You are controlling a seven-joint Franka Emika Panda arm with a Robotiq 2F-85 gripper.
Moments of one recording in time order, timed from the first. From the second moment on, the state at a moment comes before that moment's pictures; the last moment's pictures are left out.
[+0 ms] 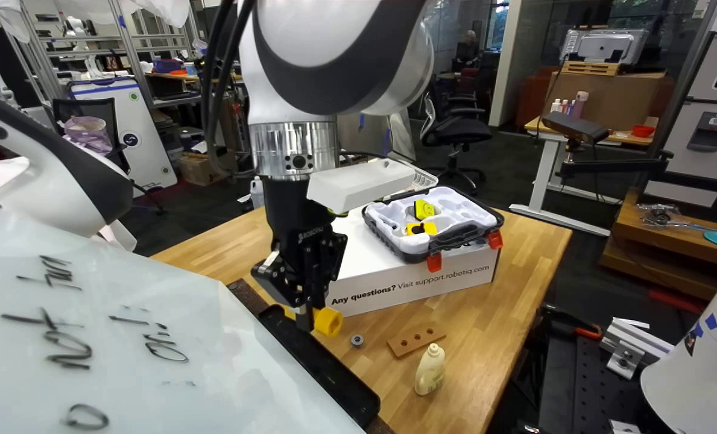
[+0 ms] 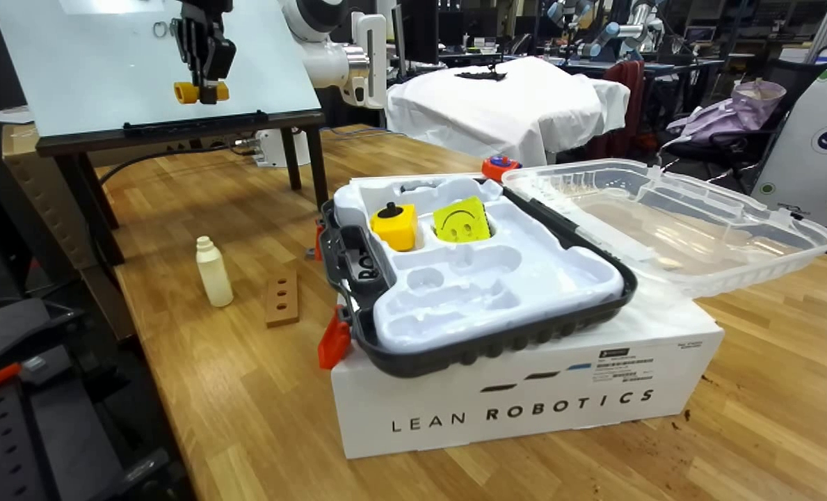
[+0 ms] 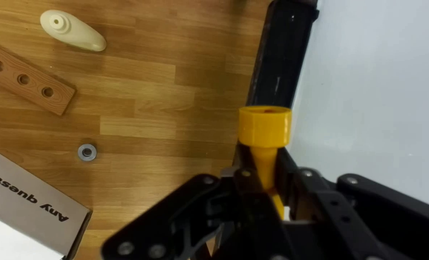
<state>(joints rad) 0.23 0.09 0.19 -2.20 0.30 2.23 0.19</state>
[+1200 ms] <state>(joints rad) 0.23 0.20 0.19 -2.14 0.34 2.30 0.18</state>
